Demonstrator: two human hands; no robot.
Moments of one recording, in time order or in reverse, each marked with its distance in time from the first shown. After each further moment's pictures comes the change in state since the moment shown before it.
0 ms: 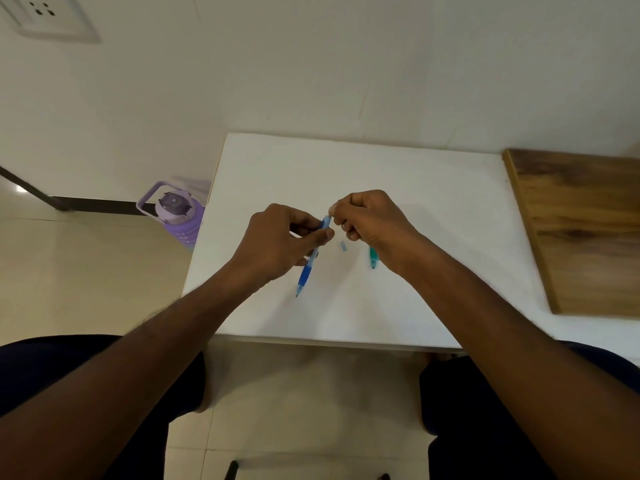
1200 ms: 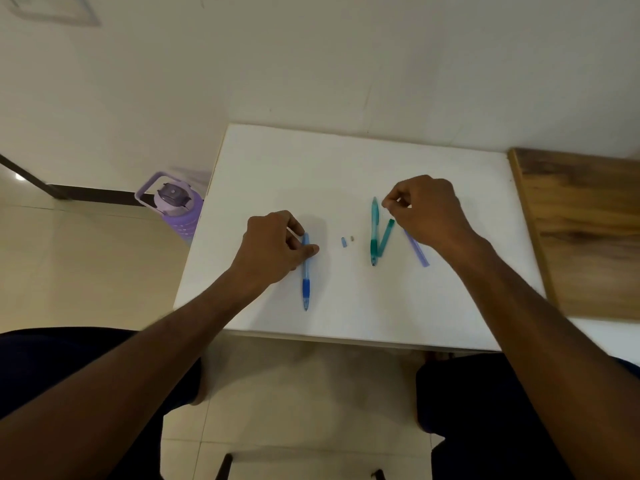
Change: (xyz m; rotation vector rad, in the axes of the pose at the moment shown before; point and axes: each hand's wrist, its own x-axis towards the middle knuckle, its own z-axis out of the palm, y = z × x) left_hand 0.011 -0.043 0.013 0.222 0.088 -0.051; right_hand 0.013 0.024 -0.069 -0.756 0.219 -0.196
